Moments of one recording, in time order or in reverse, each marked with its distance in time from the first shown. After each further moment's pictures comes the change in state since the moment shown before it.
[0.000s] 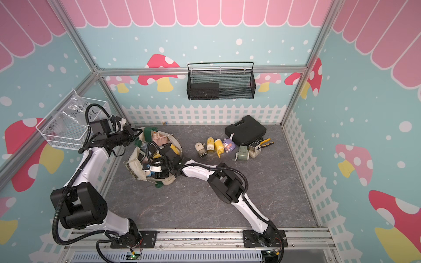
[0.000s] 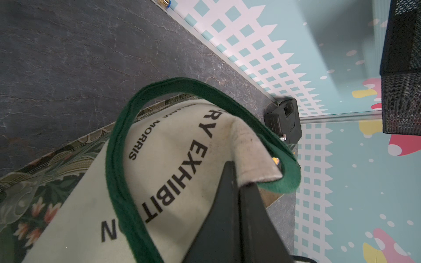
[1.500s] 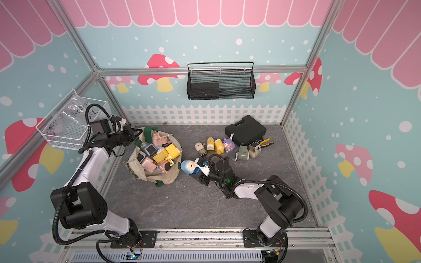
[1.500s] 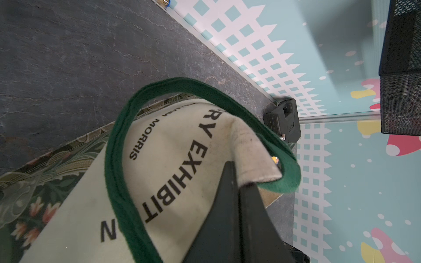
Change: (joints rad) left arm 0.001 0.000 -0.003 0.003 0.003 -0.007; right arm -0.261 -0.747 -1.246 0.844 0.011 0.570
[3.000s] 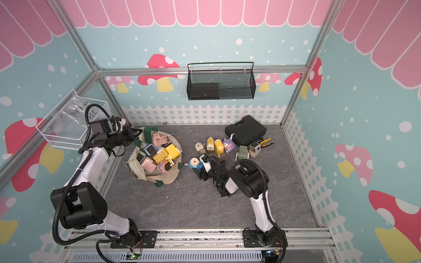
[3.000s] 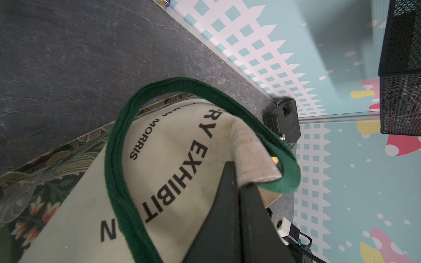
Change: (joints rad) left arm 0.004 0.000 0.000 0.000 0.003 0.000; right arm -0.058 0.476 0.100 0.408 0.193 0.179
